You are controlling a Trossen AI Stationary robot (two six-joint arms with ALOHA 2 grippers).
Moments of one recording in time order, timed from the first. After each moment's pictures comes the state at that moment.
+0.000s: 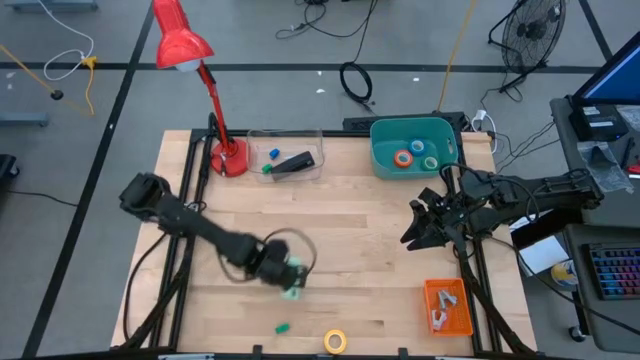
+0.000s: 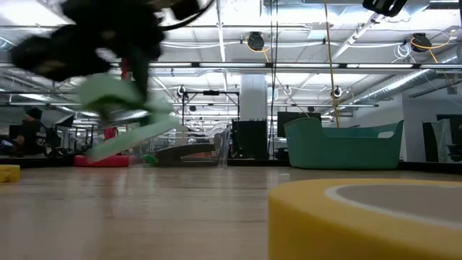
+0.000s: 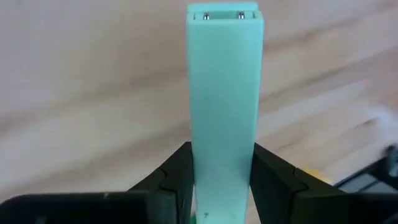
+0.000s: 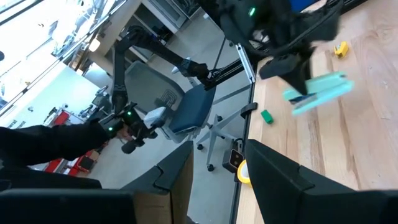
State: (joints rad) left arm -0.43 1.71 1.17 -0.59 -0.04 -1.78; right arm 0.14 0.71 0.74 -0.21 -0.44 0.73
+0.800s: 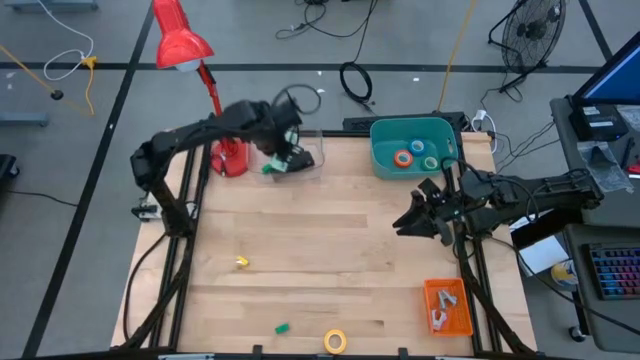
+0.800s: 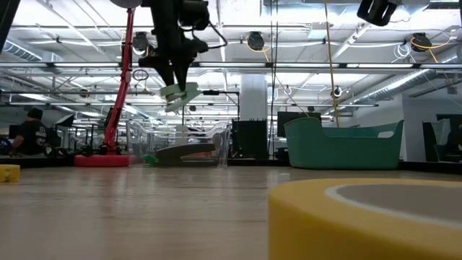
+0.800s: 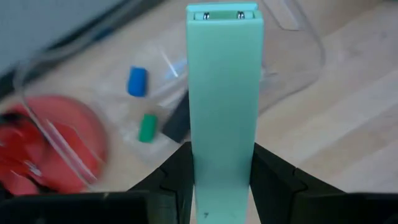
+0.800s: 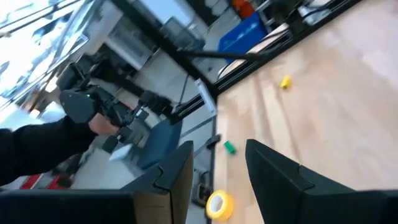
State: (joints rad) left arm 0.47 1.71 1.66 -1.21 -0.09 -0.55; right arm 0.14 0.71 0.74 -0.21 -0.21 0.75
